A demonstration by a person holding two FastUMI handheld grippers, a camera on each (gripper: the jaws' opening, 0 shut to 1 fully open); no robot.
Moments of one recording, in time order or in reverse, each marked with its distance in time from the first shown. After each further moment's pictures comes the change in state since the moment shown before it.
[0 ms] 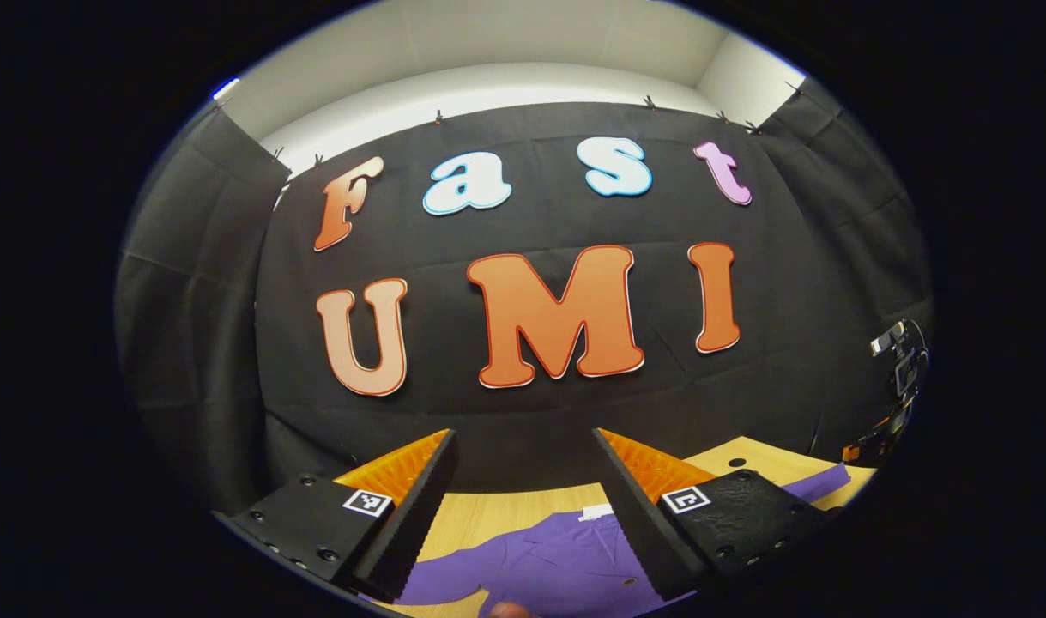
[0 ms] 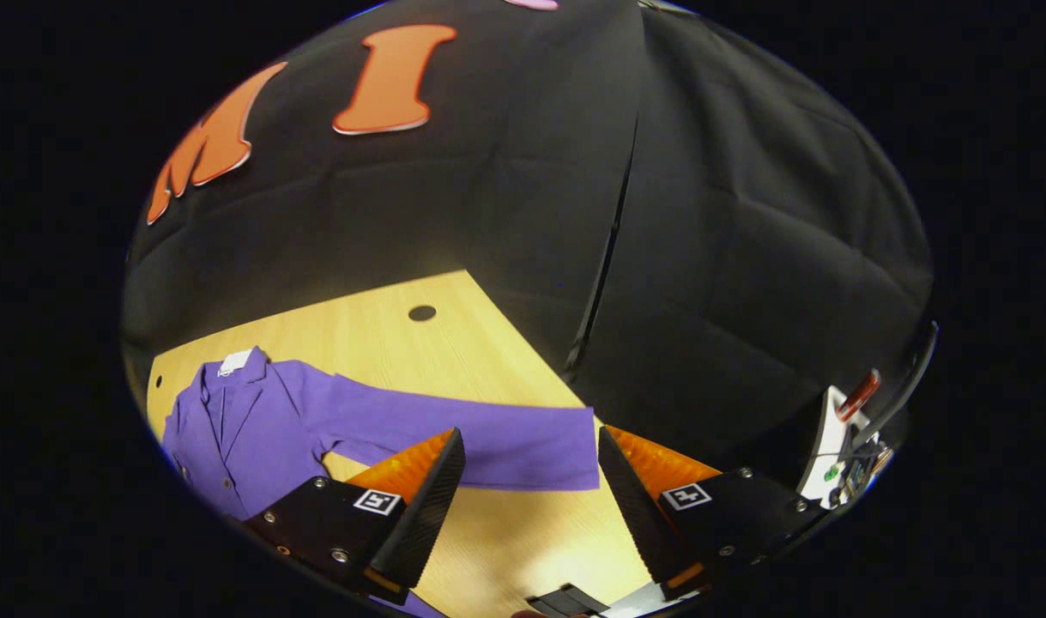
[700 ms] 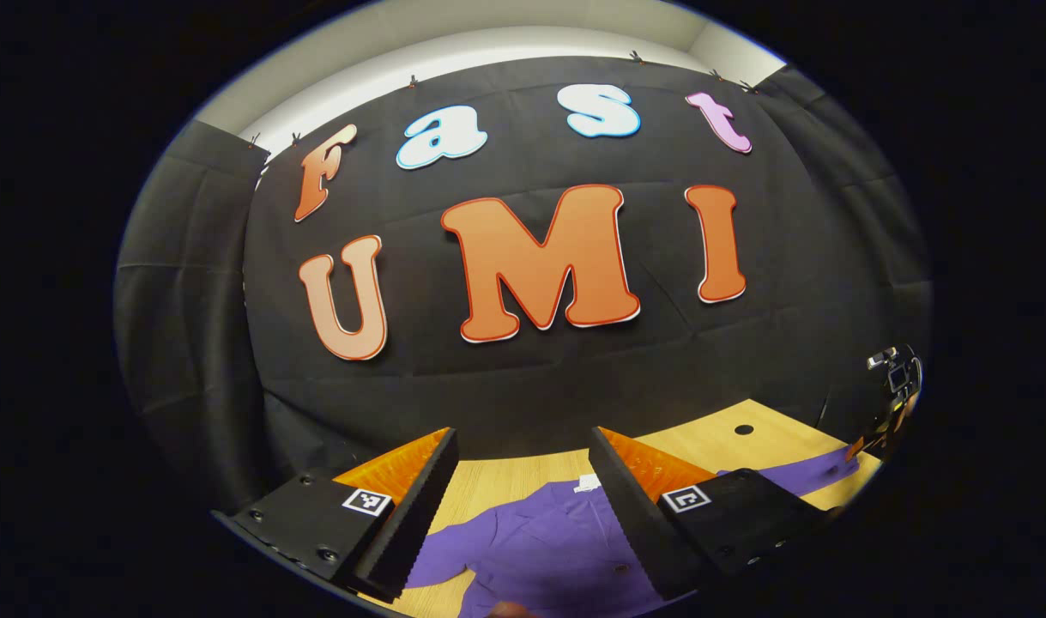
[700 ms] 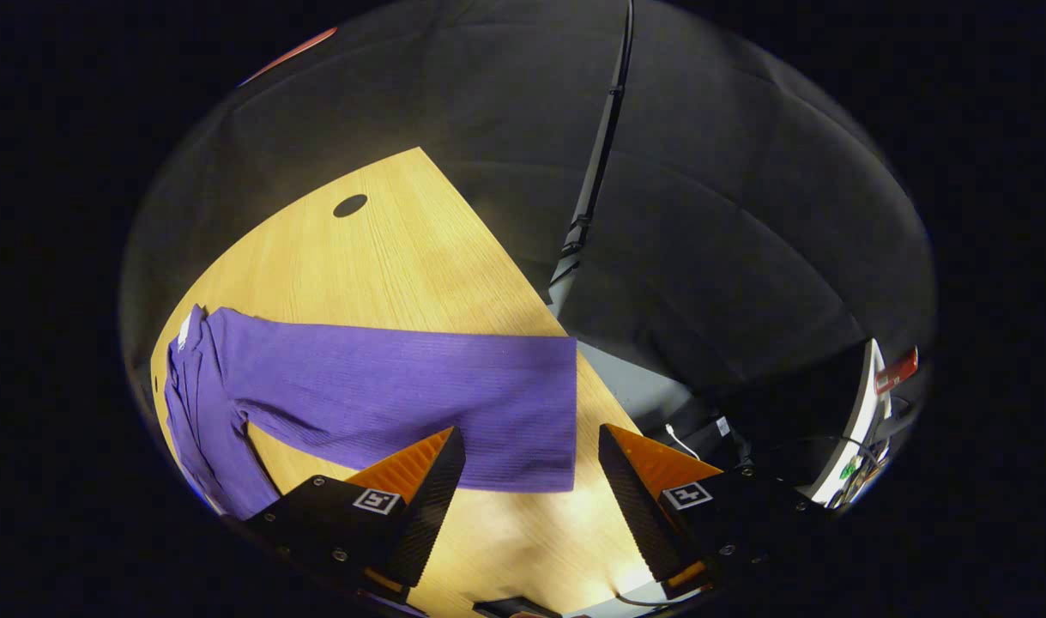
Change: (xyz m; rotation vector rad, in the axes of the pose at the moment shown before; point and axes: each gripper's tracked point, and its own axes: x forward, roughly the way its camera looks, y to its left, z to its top) left arm 0.027 -0.046 -0.050 0.042 0.181 0.015; right arm 0.107 -0.032 -0.043 -0.015 0.443 0.038
